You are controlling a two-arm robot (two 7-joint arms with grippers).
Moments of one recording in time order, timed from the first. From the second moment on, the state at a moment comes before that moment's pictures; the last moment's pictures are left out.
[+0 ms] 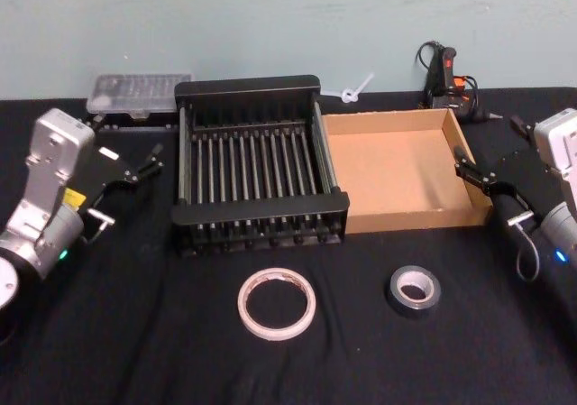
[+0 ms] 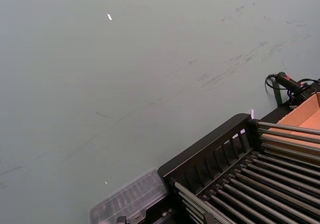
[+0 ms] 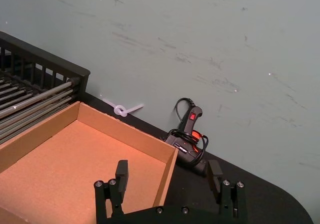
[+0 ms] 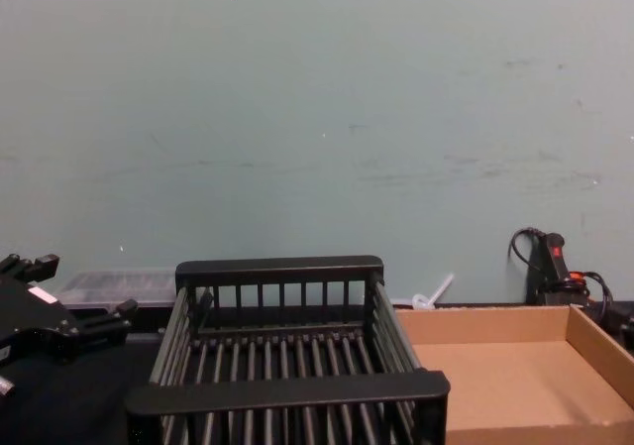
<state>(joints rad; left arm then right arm) -0.20 0.60 0.45 -1.41 -0.25 -0.12 0.03 0.20 0.60 -0.45 -1.41 0.25 -0.12 -0.03</state>
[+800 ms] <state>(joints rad) -0.20 0.60 0.45 -1.41 -0.25 -0.12 0.03 0.20 0.60 -0.45 -1.41 0.25 -0.12 -0.03</state>
